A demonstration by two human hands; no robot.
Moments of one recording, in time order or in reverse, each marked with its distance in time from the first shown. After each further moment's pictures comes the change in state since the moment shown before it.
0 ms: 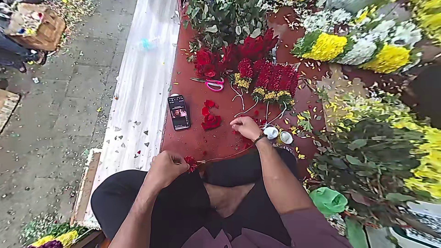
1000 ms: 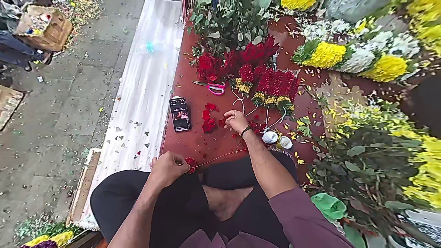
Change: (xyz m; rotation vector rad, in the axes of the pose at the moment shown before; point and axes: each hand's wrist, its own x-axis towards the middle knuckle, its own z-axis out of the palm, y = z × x) left_hand 0.010 -0.005 0.009 0.021 -0.015 0.004; right_hand 0.061 -0.011 0.025 0.311 0.095 0.109
